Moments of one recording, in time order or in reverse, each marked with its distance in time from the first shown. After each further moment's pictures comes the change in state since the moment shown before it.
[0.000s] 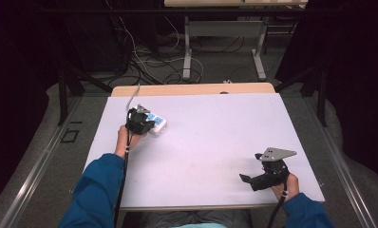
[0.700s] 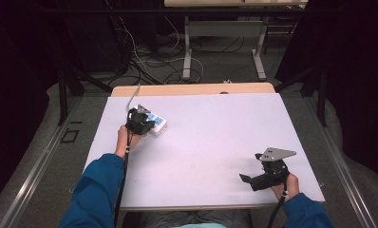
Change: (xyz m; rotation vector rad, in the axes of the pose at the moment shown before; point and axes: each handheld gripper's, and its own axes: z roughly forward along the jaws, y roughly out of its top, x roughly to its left) left arm -0.001 0.001 0.000 -0.001 0.006 0.016; right arm 0.001 0.000 0.000 0.003 -0.005 0.004
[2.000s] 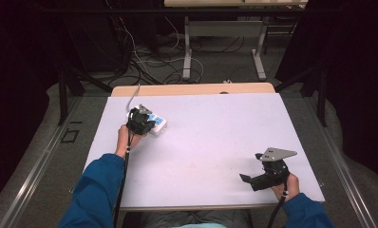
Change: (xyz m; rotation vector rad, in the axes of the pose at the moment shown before) left arm -0.004 0.002 0.001 0.000 0.030 0.020; right arm -0.001 0.000 -0.001 -0.005 0.003 -0.015
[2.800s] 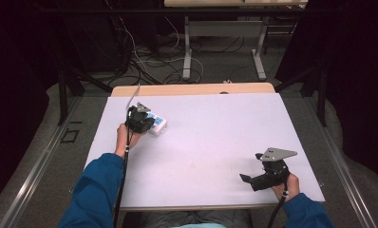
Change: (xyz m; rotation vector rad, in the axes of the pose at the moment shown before) left arm 0.002 0.005 -0.010 -0.036 0.014 -0.022; right arm 0.001 0.000 0.000 -0.006 -0.004 0.004
